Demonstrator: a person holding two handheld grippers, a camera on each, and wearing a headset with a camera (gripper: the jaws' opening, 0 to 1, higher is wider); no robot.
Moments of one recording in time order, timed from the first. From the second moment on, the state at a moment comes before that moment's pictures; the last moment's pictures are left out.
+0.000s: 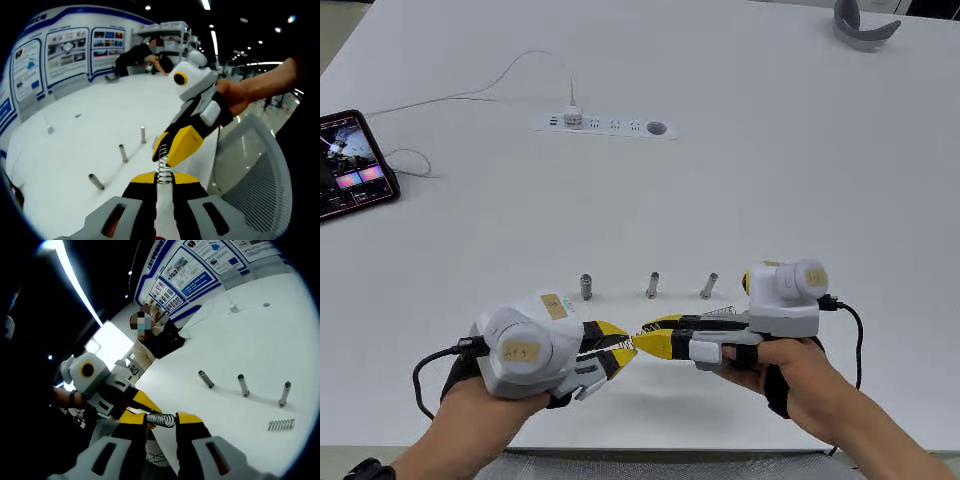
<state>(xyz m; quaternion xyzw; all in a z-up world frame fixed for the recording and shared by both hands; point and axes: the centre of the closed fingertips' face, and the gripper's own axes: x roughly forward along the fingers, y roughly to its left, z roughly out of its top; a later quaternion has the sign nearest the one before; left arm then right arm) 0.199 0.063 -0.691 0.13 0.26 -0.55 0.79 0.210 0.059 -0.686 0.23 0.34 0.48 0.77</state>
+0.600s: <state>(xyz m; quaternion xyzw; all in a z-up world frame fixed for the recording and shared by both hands) 0.197 0.058 -0.693 0.13 0.26 -0.56 0.78 0.206 0.064 -0.678 0.23 0.34 0.50 0.76</state>
